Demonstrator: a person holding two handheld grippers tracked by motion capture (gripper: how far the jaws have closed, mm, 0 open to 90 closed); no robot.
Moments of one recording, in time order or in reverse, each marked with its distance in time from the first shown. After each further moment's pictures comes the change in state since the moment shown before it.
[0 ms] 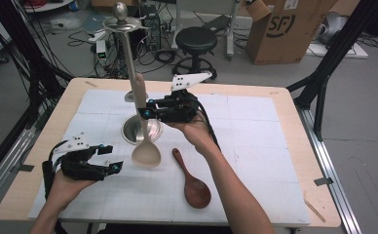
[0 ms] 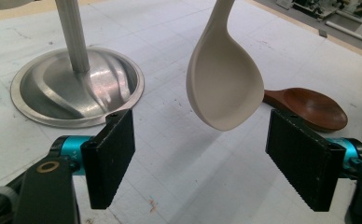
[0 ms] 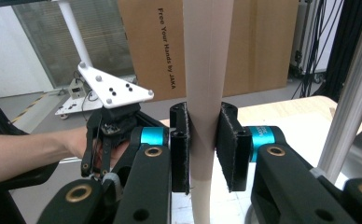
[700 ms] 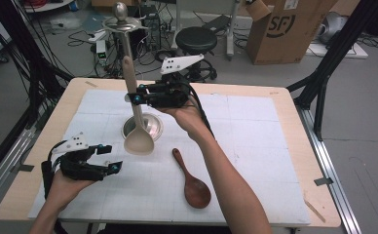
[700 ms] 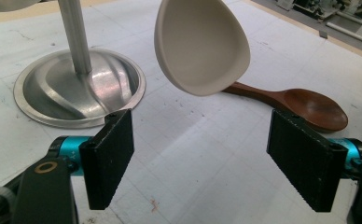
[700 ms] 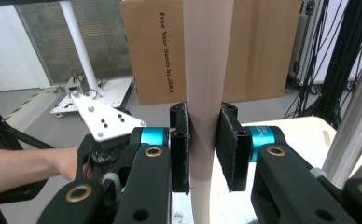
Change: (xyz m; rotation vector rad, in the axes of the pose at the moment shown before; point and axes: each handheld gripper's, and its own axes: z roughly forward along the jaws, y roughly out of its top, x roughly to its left) left arm 0.000 0.000 -0.002 -0.010 0.003 -0.003; right arm -0.007 0.040 0.013 -0.005 0.009 -0.052
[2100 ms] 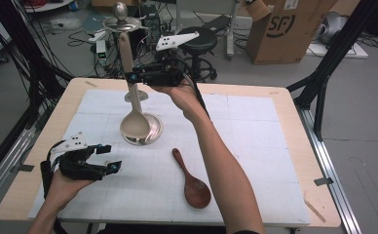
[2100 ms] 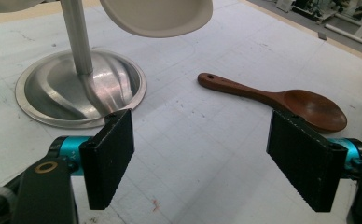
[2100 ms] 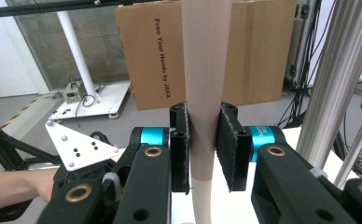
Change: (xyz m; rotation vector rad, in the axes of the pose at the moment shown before) left arm 0.002 0.000 -0.001 -0.003 -0.006 0.000; right arm -0.035 0.029 0.008 -0.005 -0.001 0.013
